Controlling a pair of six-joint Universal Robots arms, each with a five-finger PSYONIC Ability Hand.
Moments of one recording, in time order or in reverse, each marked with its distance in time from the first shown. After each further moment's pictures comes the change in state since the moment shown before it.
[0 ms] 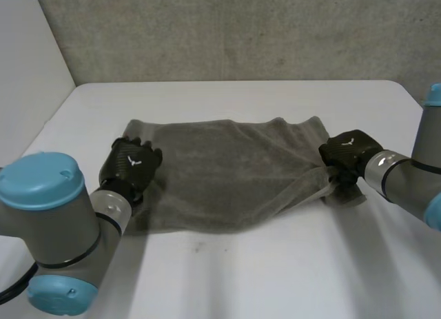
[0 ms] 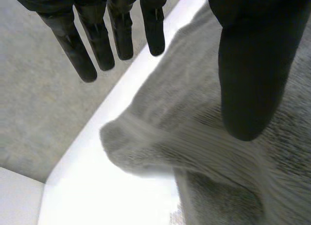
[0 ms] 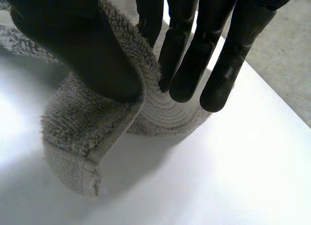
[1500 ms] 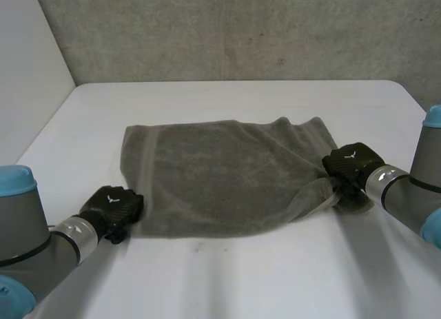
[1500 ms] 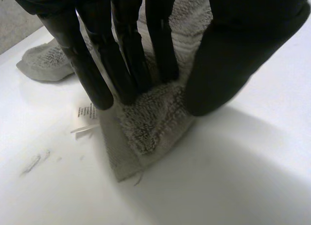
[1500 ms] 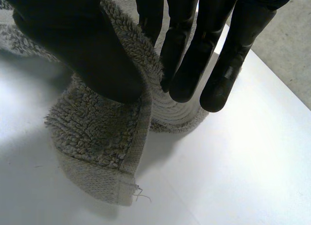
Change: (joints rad) left arm 0.303 -0.035 -0.163 -0.135 0.379 -0.096; right arm -0.025 0.019 0.102 -0.110 -0.001 -0.016; left_hand 0.531 0.573 0.571 0.566 0.560; right_hand 0.000 0.000 0.000 0.000 0.006
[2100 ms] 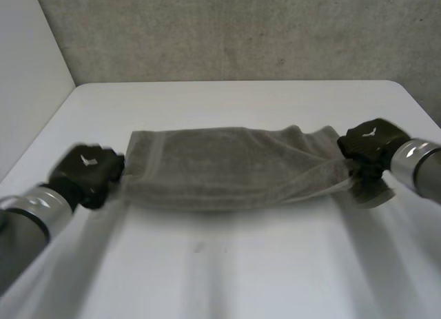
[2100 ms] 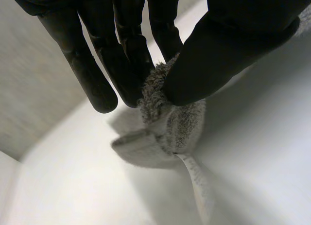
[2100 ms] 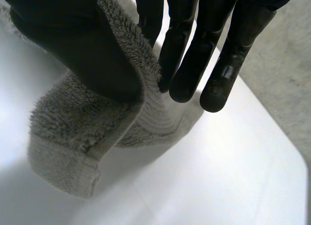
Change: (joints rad) left arm 0.007 0.305 0.021 -0.103 -0.016 -0.011; right arm -0.016 -0.187 -0.066 0.245 0.010 -0.074; left_hand 0.250 0.274 0.273 0.282 0.270; right_hand 0.000 0.000 0.000 0.000 0.000
